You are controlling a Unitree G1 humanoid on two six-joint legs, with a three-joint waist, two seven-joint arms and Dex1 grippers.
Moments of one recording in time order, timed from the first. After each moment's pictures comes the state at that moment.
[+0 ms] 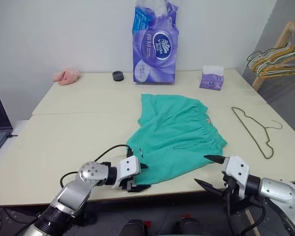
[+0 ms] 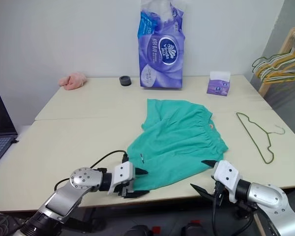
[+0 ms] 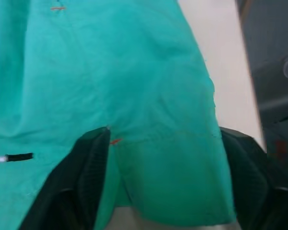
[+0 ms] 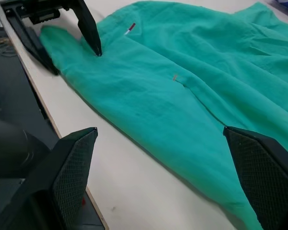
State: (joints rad) left arm -0.12 0.67 -0.33 -0.10 -0.09 0.16 -1.00; right arm 0.28 -0.74 -0.03 -0.58 0.25 0.28 0.78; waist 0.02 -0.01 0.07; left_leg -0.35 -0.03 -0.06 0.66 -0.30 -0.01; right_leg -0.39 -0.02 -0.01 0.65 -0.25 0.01
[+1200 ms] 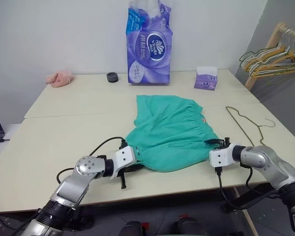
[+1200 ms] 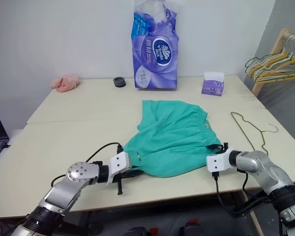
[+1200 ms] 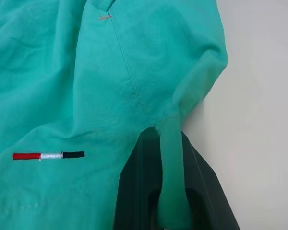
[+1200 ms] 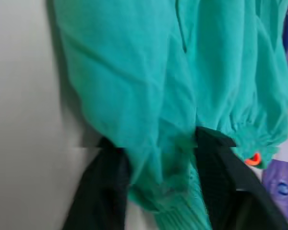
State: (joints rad) left arm -0.14 0.70 -0.27 -0.08 -0.12 0.19 -1.02; right arm -0.33 -0.81 0.32 0.28 -0.45 -0.41 0.68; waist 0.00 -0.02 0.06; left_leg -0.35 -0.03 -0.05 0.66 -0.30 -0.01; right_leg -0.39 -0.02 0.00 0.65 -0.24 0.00
